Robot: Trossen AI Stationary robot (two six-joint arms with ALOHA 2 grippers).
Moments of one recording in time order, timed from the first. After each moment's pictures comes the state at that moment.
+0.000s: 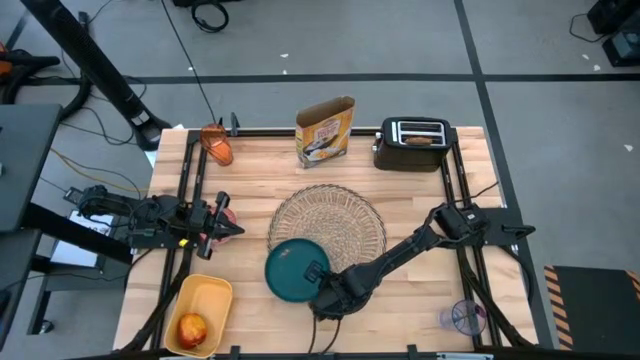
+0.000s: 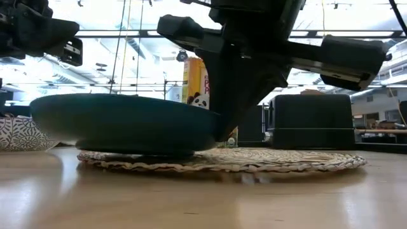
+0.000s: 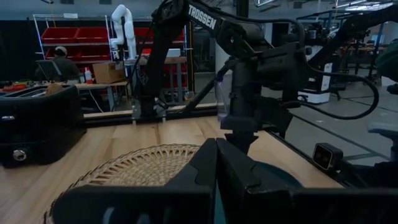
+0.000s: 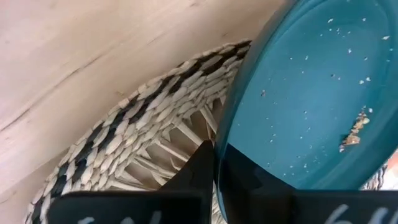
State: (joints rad) left arm -0.25 0.01 0.01 0.10 -0.05 0.02; right arm 0.49 2.26 1.80 -0.87 0.33 -0.58
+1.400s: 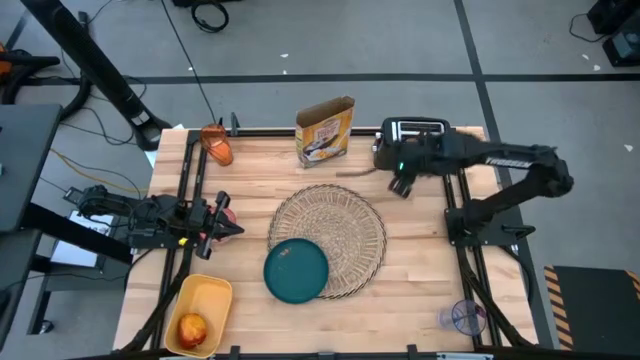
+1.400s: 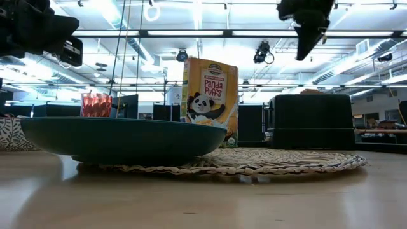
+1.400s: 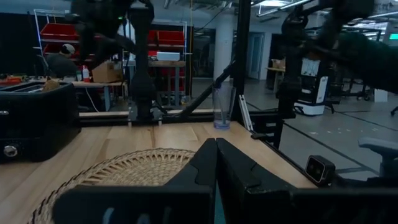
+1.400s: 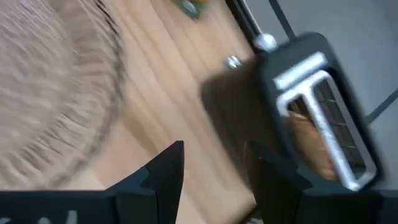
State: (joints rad) left arm -0.25 0.01 0.01 0.13 -0.05 -0.04; right arm -0.17 1.27 1.33 -1.31 0.44 0.28
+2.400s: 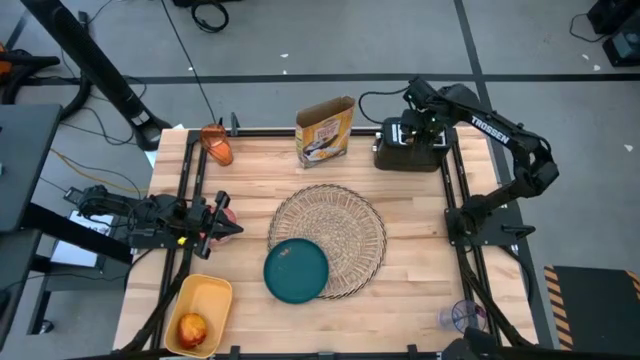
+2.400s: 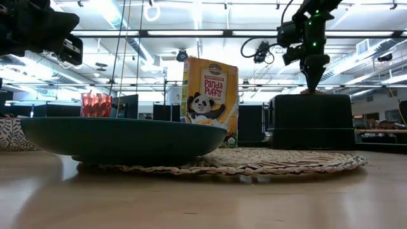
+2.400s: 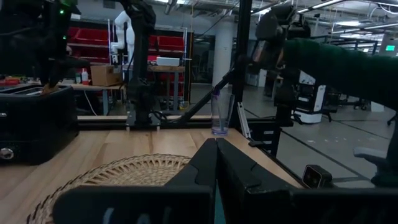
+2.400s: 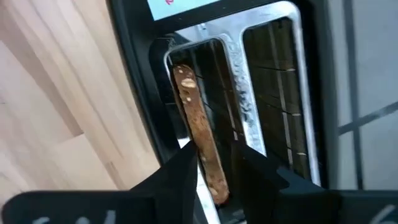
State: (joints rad) left arm -0.25 0.01 0.01 0.16 -0.05 -0.07; right arm -0.88 1.42 1.33 -1.25 0.13 -0.54
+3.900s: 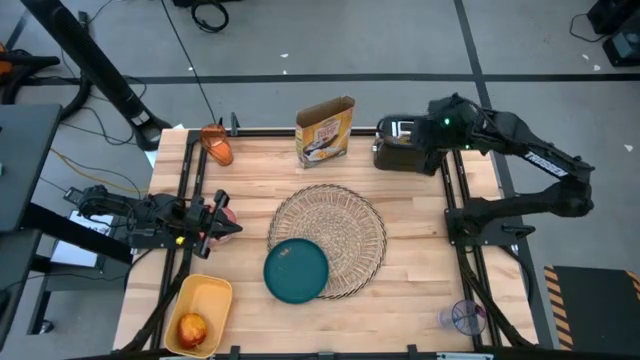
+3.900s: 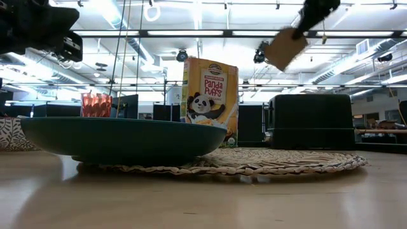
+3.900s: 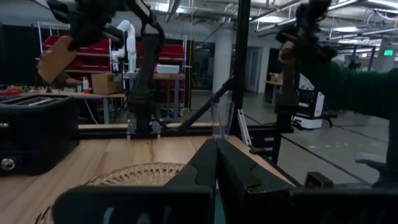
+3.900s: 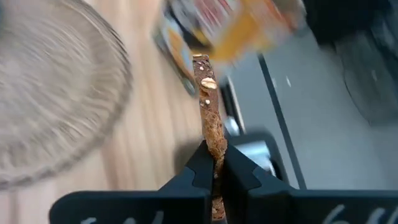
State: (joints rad) left arm -0.25 0.01 0.01 0.19 -0.05 -0.05; right arm -0.42 1.04 1.33 -1.06 0.16 -0.39
